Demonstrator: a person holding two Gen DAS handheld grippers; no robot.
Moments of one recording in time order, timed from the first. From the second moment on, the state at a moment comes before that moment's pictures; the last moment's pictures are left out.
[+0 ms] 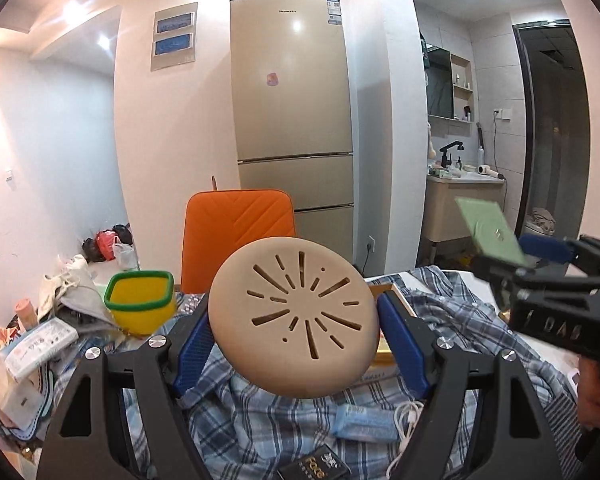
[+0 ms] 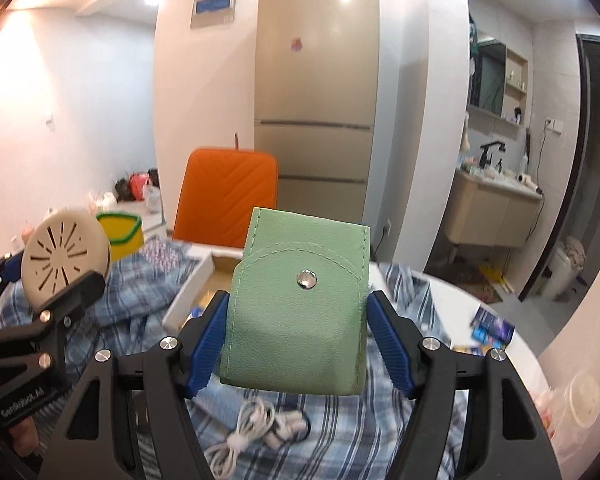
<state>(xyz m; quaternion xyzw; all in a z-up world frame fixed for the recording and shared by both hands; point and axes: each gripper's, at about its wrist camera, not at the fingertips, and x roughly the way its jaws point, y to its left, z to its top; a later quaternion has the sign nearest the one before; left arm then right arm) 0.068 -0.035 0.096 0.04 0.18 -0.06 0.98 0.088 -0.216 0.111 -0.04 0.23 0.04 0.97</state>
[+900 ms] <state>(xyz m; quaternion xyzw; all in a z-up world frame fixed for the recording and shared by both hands) 0.155 -0.053 0.130 0.02 0.20 -0.05 0.98 0.169 -0.224 0.159 -0.01 0.22 0.03 0.97</state>
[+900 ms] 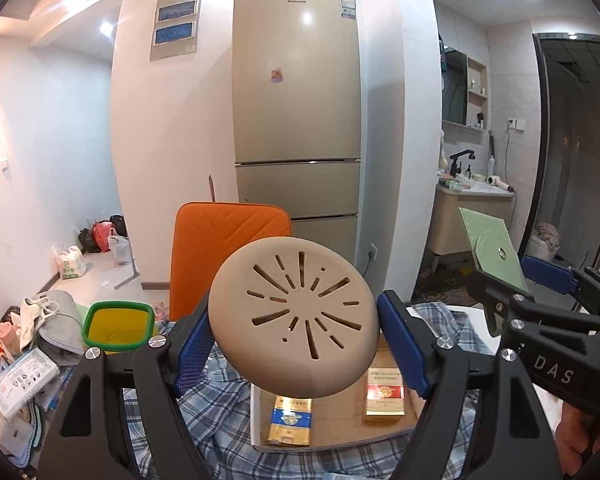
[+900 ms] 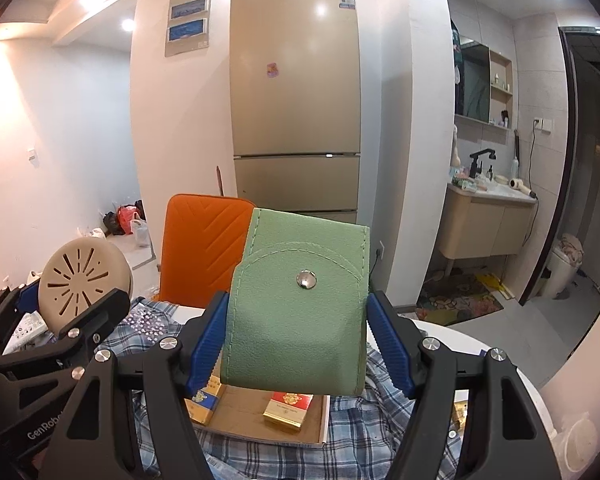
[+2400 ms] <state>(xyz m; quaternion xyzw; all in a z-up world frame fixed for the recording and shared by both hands) 0.262 -0.046 -0.003 0.02 0.41 -0.04 0.91 0.291 -0.196 -0.035 -0.05 0.45 0.04 0.89</state>
